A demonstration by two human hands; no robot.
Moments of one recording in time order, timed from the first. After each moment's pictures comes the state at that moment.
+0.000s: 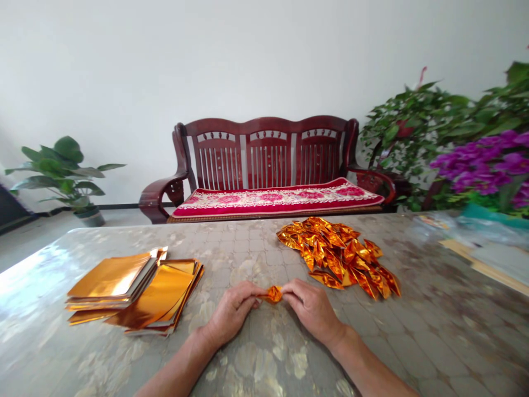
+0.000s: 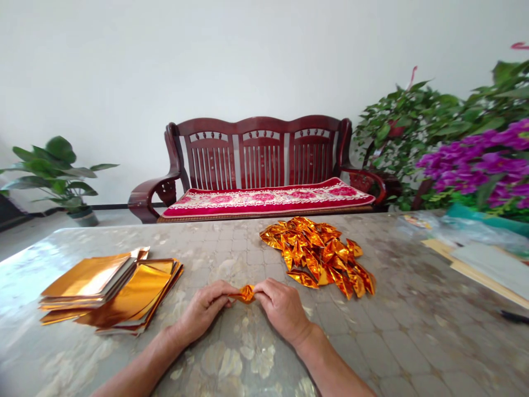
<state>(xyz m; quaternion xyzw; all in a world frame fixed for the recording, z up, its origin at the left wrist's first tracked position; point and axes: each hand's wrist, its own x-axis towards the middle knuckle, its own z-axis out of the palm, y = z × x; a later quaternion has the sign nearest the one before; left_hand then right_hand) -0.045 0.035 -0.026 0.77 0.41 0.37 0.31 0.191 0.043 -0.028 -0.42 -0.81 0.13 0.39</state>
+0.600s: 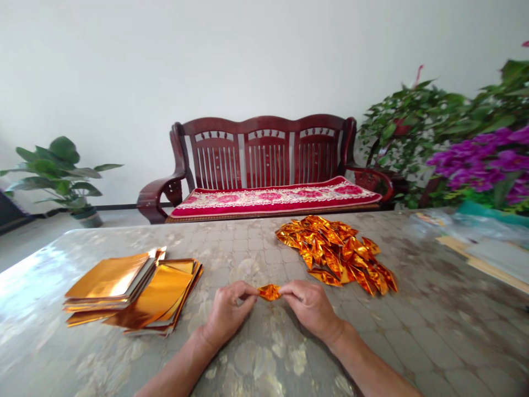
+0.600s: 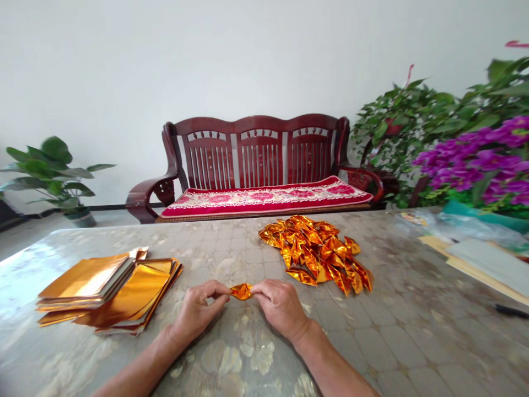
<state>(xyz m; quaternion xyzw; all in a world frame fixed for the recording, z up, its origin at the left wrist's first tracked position) -0.041 0.033 -0.028 0.74 0.48 0.42 0.21 0.190 0.043 -0.028 -0.39 -0.81 0.13 0.42</state>
